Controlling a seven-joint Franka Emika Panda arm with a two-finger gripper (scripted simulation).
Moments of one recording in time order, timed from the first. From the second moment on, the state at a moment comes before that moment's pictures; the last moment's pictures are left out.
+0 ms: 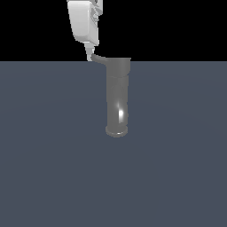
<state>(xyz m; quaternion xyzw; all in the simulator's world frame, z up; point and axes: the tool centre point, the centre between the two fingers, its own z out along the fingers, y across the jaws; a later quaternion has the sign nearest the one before) 0.008 0.073 0.297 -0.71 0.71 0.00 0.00</state>
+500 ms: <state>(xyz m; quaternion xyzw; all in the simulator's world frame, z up) -0.011 0.073 0.297 -0.71 0.70 0.00 0.00</state>
